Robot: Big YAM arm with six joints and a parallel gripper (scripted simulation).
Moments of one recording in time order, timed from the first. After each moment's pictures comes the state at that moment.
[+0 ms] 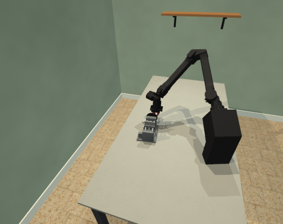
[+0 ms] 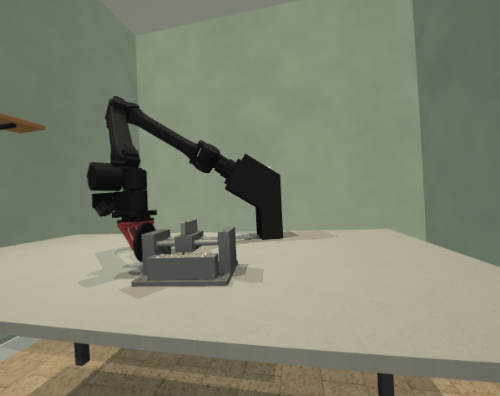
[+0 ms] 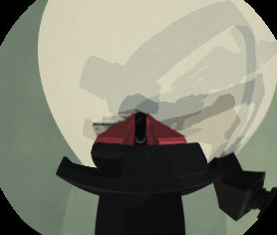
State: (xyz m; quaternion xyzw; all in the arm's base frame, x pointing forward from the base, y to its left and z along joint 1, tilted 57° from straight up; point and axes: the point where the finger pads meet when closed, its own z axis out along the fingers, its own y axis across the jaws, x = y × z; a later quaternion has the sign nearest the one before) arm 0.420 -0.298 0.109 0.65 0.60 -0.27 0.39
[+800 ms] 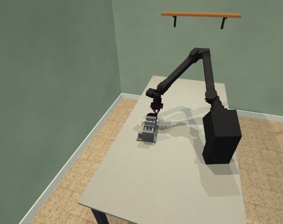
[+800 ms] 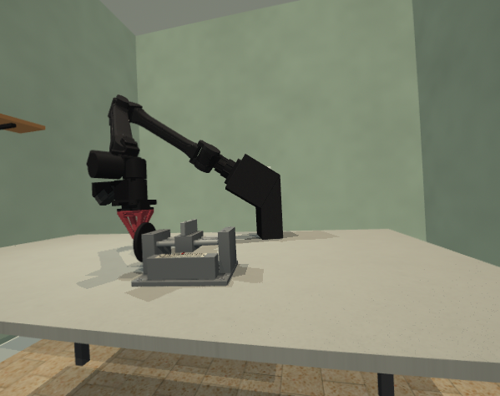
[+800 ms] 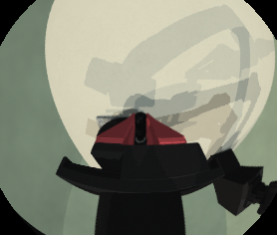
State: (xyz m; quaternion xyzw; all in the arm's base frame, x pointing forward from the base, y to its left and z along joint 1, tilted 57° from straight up) arm 0.416 -0.274 0.124 0.65 0.60 -0.27 0.39
